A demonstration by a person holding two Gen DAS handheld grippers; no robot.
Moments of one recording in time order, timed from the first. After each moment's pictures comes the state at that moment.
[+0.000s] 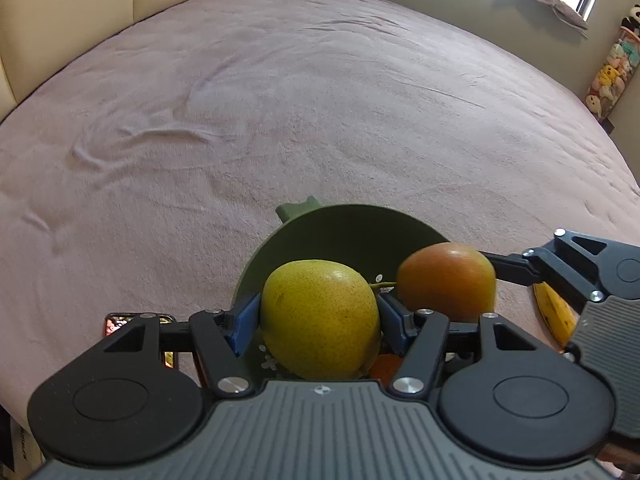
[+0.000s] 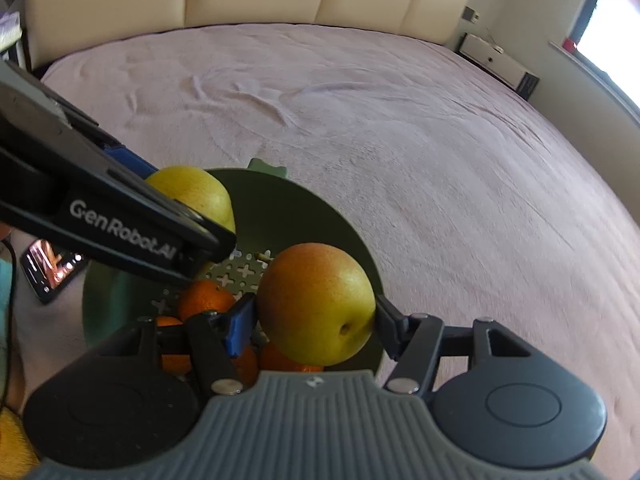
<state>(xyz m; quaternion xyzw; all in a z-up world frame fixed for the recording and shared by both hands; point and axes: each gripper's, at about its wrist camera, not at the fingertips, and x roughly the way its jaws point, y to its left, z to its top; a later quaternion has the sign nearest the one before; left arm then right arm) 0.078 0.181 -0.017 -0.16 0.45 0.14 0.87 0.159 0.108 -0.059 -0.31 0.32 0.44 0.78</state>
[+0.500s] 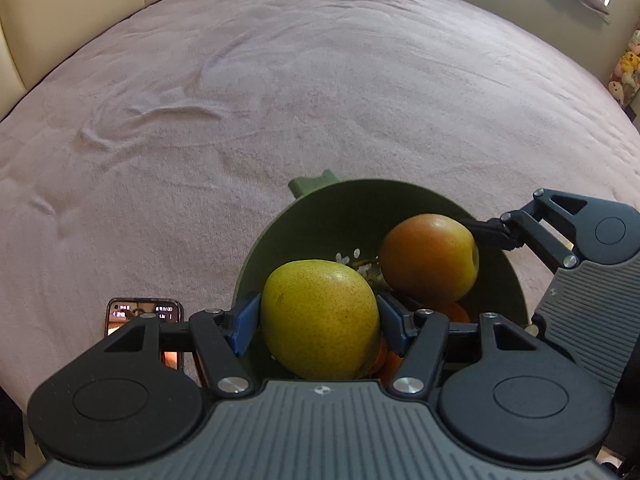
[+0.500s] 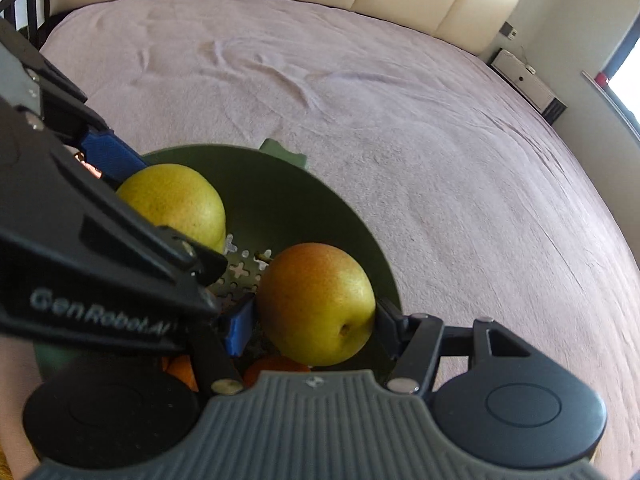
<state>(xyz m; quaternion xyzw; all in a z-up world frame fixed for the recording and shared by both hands) 0.088 0.182 -0.036 -0.15 0.49 0.17 0.84 0.171 0.136 -0.085 -0.37 0.30 0.46 0.75</state>
